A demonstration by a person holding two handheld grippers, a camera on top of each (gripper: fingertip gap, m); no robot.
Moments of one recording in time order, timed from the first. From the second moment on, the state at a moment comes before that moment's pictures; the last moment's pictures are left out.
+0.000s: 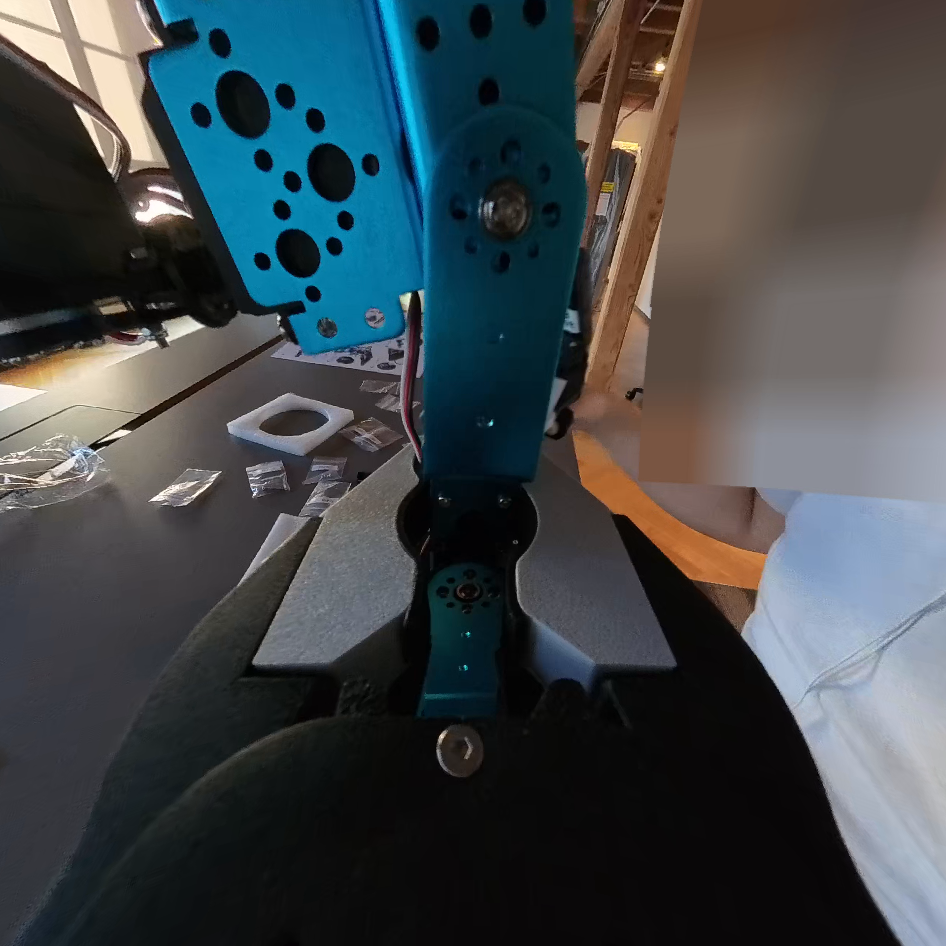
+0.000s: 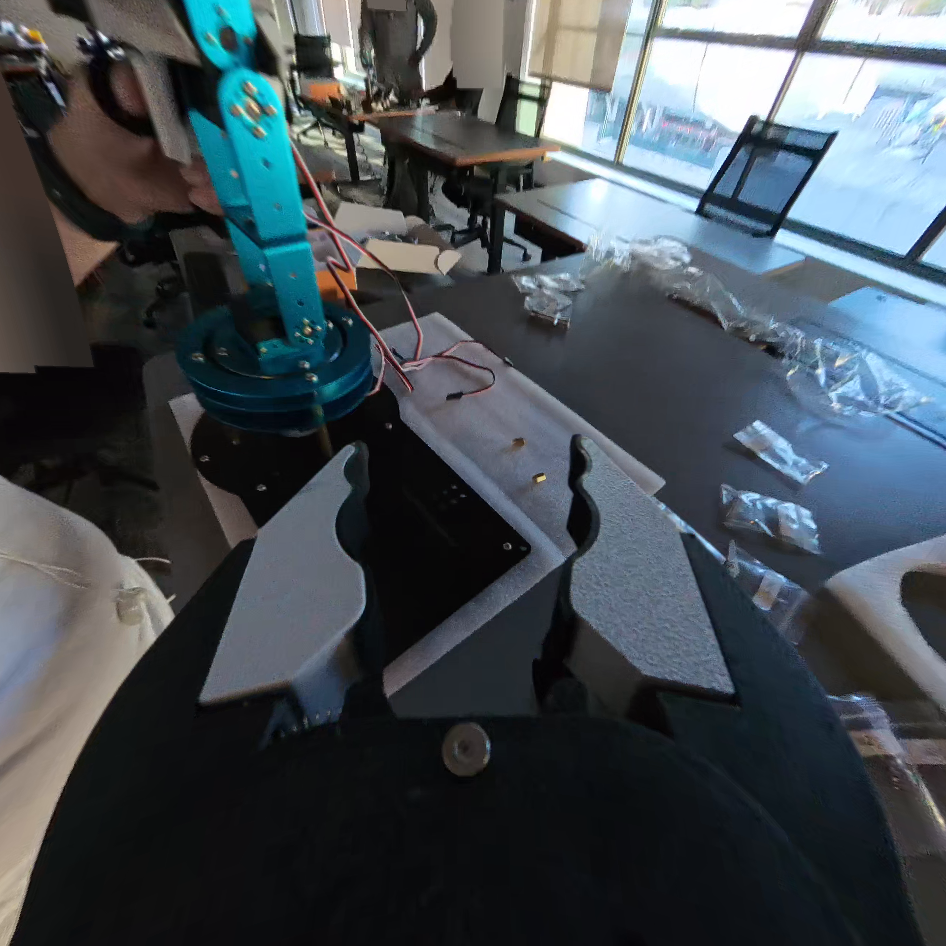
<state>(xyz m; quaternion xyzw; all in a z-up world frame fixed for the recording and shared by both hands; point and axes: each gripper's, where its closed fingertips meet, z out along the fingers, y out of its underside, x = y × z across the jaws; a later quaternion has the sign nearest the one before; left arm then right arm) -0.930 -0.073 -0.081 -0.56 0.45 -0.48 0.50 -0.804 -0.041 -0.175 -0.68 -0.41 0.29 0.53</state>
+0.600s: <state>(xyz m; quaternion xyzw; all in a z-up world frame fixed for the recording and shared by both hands) -0.941 -0.088 -0.085 -0.59 0.43 -0.43 0.53 -0.954 -0.090 -0.188 -0.61 -0.54 0.39 0.43</state>
